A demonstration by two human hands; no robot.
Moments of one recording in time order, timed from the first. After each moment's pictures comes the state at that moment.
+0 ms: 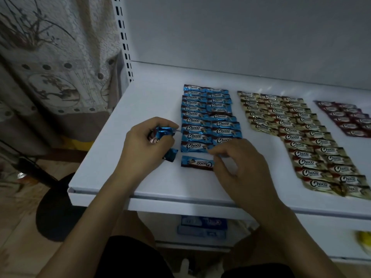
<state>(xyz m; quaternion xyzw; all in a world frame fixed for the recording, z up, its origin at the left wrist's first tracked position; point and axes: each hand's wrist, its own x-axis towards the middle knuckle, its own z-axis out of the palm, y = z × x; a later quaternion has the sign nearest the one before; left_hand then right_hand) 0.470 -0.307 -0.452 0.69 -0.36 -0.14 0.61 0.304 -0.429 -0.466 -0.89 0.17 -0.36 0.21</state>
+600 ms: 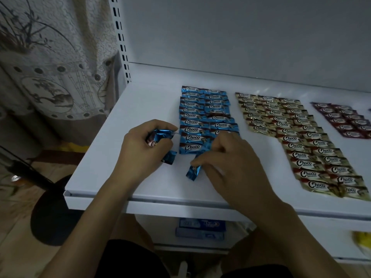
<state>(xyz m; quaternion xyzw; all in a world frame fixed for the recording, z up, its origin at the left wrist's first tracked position) 0.468 -0.306 -0.449 0.69 -0.37 -0.15 0.61 0.315 -0.425 -0.454 -0.94 0.10 -0.31 0.09</state>
